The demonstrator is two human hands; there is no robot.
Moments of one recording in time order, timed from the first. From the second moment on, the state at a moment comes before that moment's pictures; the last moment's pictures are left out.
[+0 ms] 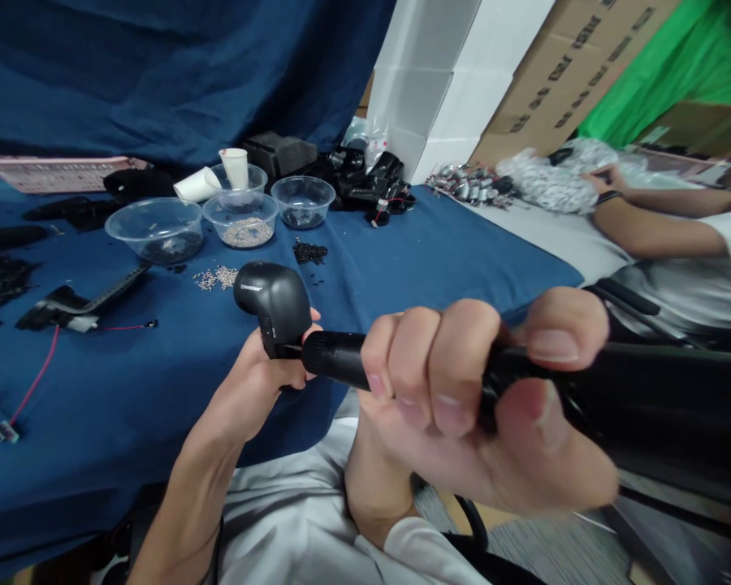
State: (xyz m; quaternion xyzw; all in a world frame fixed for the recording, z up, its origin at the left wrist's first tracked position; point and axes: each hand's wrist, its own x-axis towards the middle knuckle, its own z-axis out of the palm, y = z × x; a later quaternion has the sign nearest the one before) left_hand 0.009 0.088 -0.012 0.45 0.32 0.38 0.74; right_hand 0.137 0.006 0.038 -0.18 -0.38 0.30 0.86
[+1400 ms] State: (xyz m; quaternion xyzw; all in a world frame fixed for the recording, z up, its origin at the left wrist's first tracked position) left_hand -0.038 0.106 0.014 0.37 0.33 0.56 0.67; right_hand 0.139 0.101 0.014 -0.22 -0.27 0.24 0.91
